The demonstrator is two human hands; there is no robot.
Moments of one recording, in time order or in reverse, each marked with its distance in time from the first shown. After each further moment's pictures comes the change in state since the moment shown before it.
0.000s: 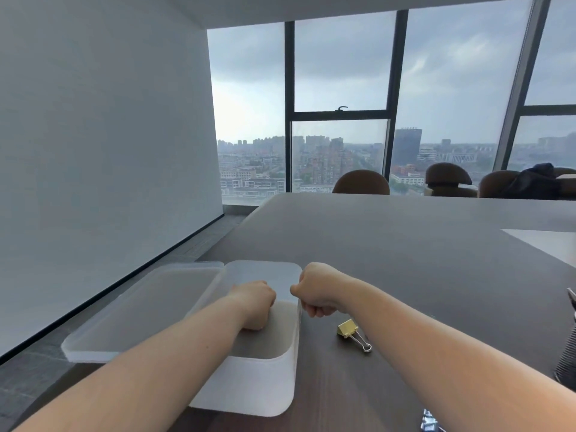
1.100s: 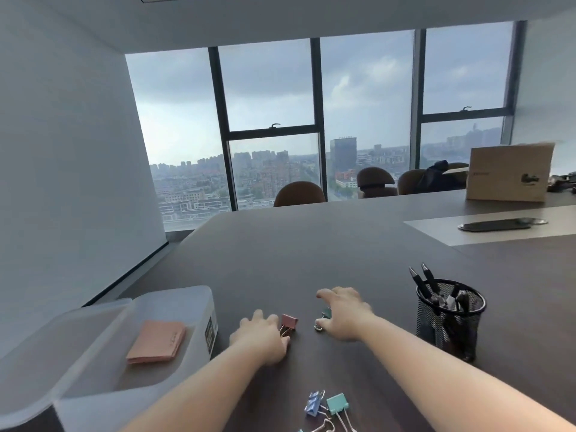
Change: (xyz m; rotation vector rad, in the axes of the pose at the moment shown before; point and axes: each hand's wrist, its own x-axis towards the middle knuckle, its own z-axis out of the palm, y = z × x) left_hand -0.009 0.174 -0.016 -0.229 -0.013 -0.077; right_hand -0.061 0.192 -0.045 -0.274 0.272 0.184
